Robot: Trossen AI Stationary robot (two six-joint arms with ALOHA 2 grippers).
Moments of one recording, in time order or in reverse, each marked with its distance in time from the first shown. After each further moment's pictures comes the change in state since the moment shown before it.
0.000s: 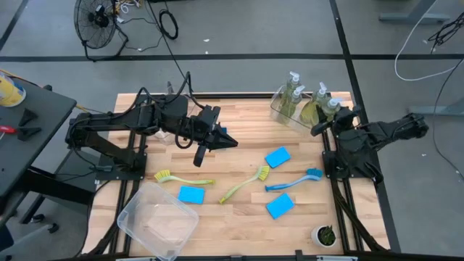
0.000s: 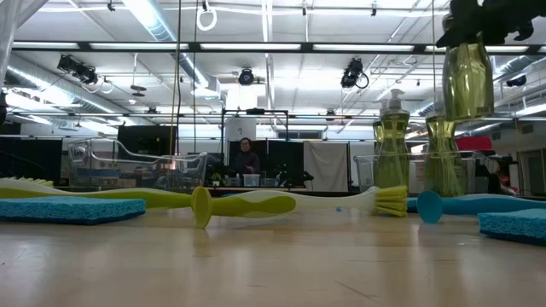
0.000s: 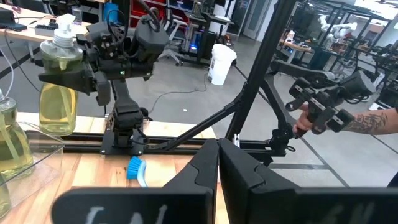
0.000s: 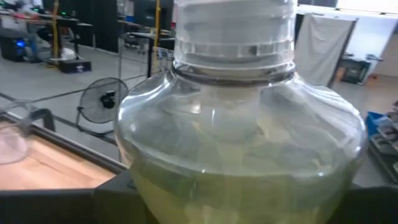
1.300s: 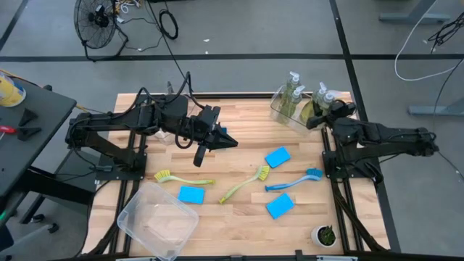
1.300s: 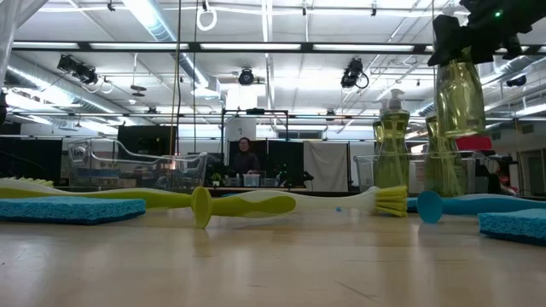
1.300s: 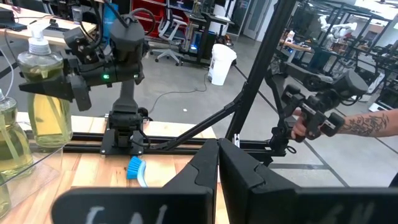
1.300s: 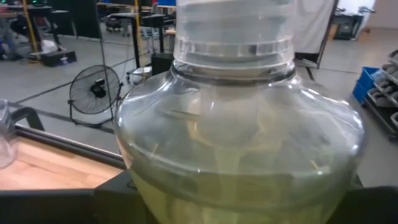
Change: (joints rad) left arm 0.000 0.000 0.000 0.000 0.000 0.000; right arm -0.336 -0.001 -0.053 0.164 -0.287 -0.023
